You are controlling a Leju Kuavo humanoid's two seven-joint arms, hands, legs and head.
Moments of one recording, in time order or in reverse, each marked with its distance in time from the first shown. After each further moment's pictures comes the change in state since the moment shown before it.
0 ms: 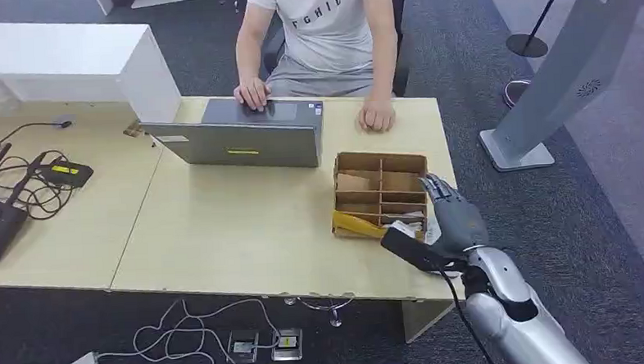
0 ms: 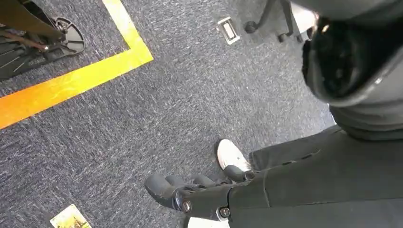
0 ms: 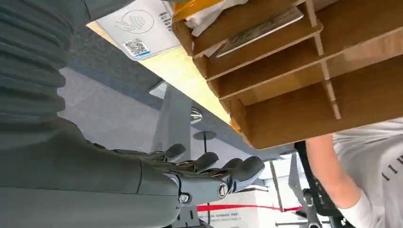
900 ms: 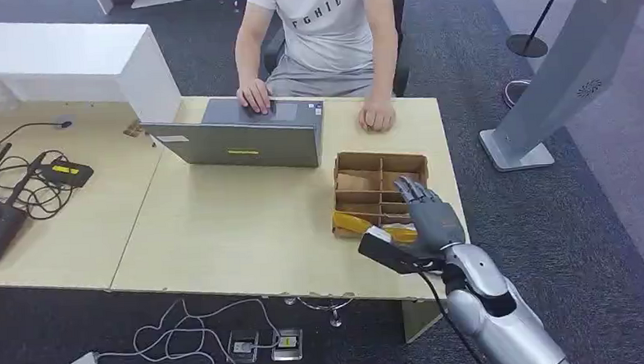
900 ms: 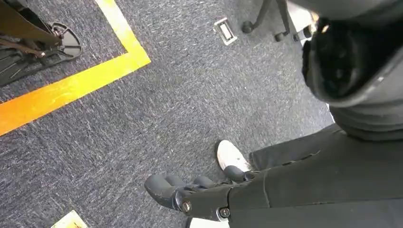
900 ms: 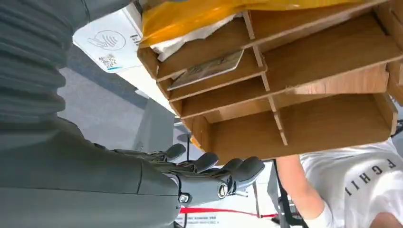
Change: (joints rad) left arm 0.000 -0.003 0.000 0.000 -0.015 -0.015 0.005; right arm -0.032 0.066 0.036 0.037 0.048 0.072 -0.019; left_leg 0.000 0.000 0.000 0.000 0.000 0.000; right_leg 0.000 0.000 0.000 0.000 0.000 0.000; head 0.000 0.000
